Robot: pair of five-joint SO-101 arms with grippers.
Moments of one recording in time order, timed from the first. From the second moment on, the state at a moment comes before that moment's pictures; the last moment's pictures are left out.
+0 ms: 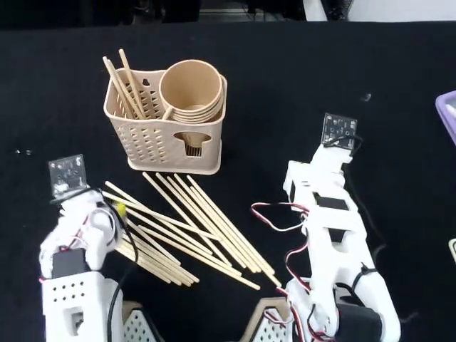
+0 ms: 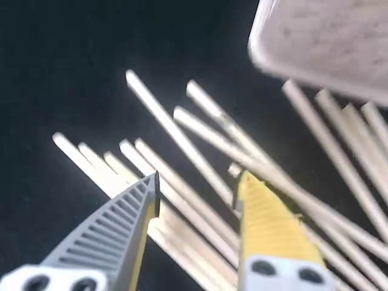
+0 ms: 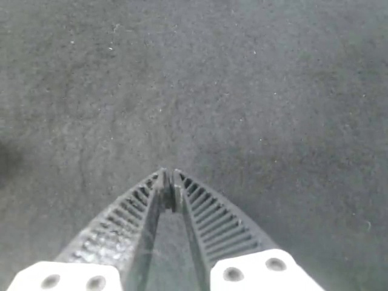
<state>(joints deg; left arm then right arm) -18.1 -80.4 86.7 52.4 -0.4 7.6 -27.6 70.7 14.3 -3.7</state>
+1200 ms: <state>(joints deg) -25.0 -48.8 76.3 44.2 10.6 7.6 -27.6 70.7 14.3 -3.7</state>
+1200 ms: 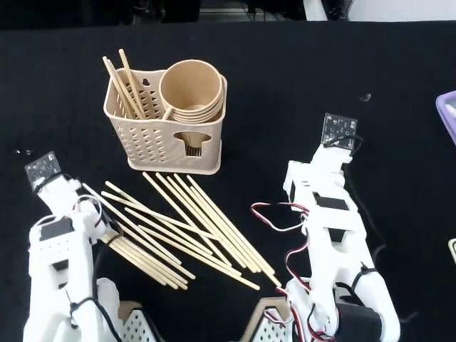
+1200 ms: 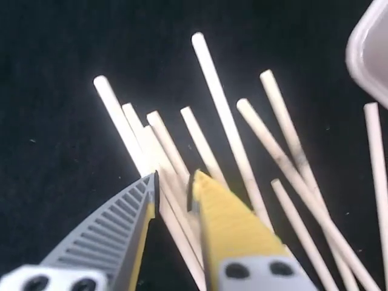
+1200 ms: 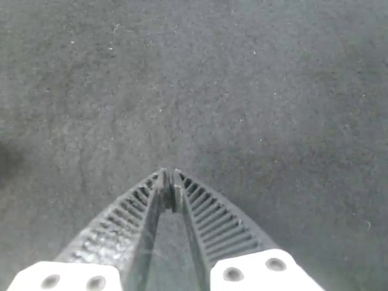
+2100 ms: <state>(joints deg) -24.3 -30.7 67.6 43.6 15.0 7.6 -27.6 70.7 14.3 -3.7</state>
